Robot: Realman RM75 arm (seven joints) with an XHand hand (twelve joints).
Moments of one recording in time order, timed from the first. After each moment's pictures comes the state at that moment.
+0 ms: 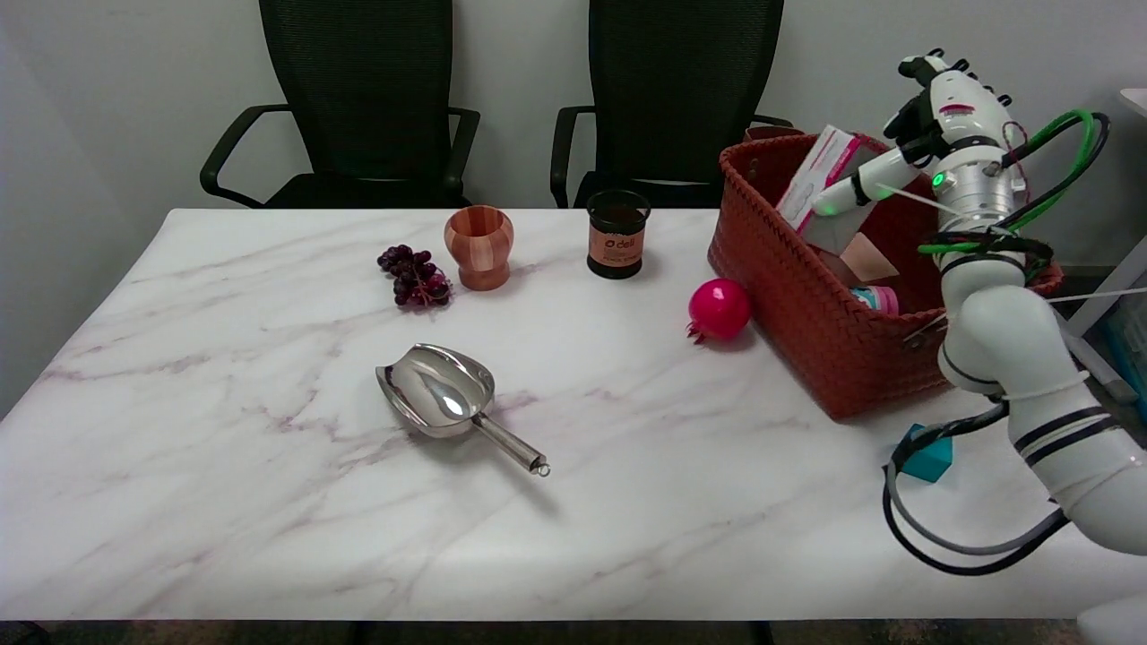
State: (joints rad) arm 0.23 -0.96 -1.53 1.44 1.83 0.53 -0.87
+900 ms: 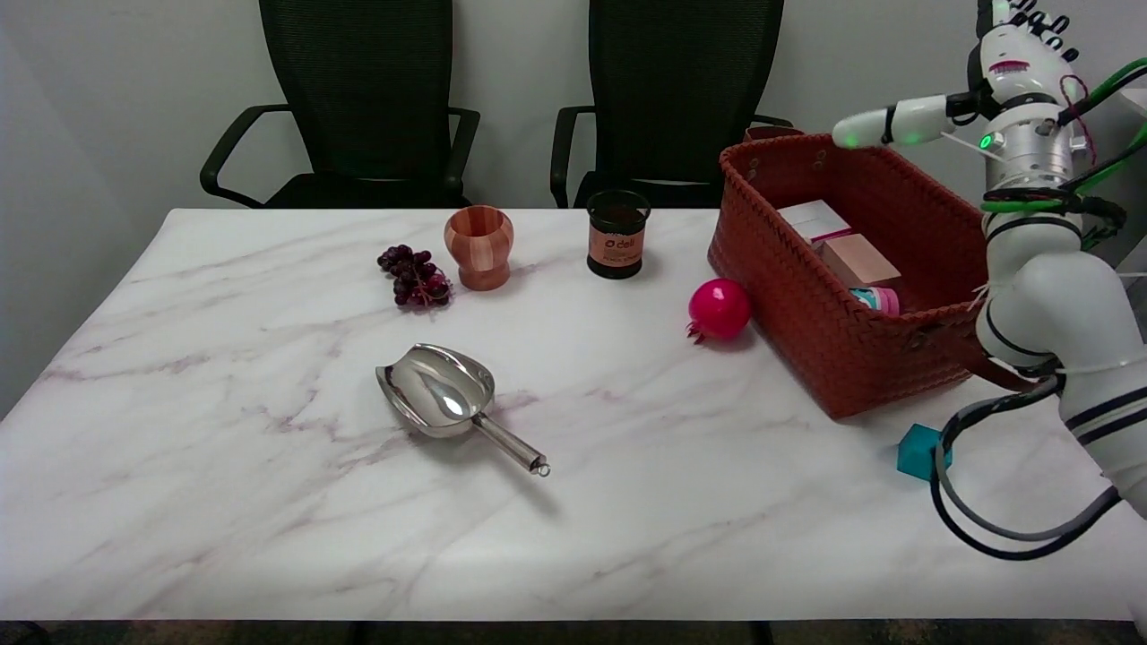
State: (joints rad) arm 0.23 -0.84 -1.52 1.53 2.06 0.60 -1.10
